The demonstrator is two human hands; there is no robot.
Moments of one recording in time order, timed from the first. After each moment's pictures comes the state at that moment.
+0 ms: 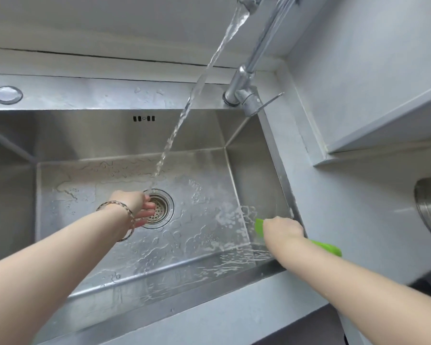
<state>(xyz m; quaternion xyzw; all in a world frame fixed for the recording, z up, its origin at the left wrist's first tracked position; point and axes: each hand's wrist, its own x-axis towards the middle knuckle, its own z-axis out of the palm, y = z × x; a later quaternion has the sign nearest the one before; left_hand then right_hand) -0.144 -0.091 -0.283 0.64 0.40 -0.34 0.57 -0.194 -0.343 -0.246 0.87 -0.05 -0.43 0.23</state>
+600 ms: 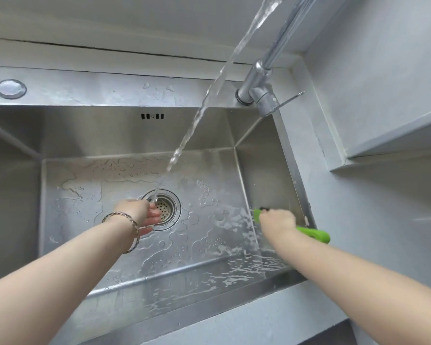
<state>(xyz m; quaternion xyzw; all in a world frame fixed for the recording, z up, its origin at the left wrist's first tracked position) -0.146 -0.093 -0.298 0.58 0.43 -0.34 0.60 -0.159 -0.338 -0.290 0.87 0.03 -0.42 0.27</state>
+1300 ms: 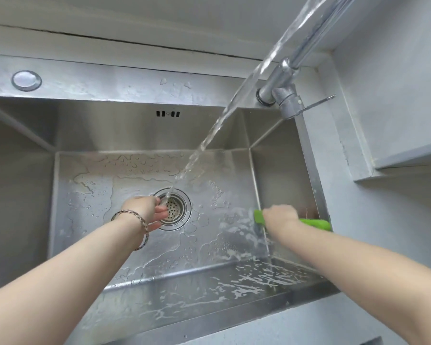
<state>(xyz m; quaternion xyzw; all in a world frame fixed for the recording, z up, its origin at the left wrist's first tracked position) -0.131 -0.087 -0.328 0.55 0.47 -0.32 0.61 -0.122 -0.346 -0.335 0.85 0.06 -0.44 0.29</state>
